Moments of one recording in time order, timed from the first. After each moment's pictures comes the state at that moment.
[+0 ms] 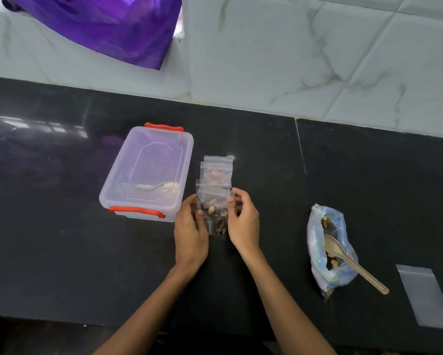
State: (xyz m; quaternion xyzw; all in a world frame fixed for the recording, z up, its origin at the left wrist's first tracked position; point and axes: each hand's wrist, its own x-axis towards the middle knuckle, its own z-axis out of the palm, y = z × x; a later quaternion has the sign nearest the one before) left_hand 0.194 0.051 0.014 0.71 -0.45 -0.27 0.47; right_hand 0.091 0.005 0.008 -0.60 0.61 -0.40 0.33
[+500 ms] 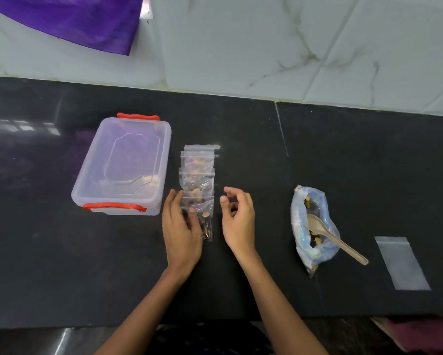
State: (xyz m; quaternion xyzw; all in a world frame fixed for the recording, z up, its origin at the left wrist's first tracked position) left_hand 0.180 0.065 0.004 0.72 -0.47 -0.23 0.45; right_hand 0.073 0.031 0.009 -0.57 0.62 -0.43 0.32
